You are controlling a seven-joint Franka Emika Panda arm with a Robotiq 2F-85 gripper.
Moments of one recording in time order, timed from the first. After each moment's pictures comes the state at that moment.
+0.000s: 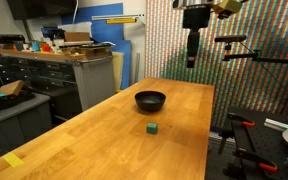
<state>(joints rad) 0.07 -0.37 0.11 -2.54 -0.05 2.16 0.03</state>
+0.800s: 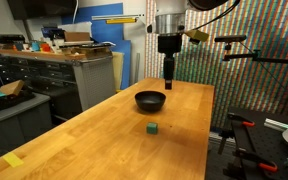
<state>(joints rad) 0.10 -0.04 0.13 -2.38 -0.10 2.31 0.01</state>
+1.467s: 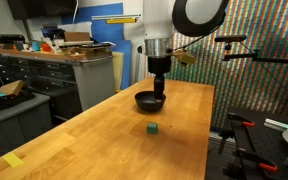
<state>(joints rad) 0.13 0.15 0.13 -2.32 -0.10 2.42 0.01</state>
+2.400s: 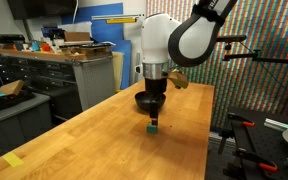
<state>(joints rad) 0.13 0.33 0.13 -2.31 -0.10 2.60 0.03</state>
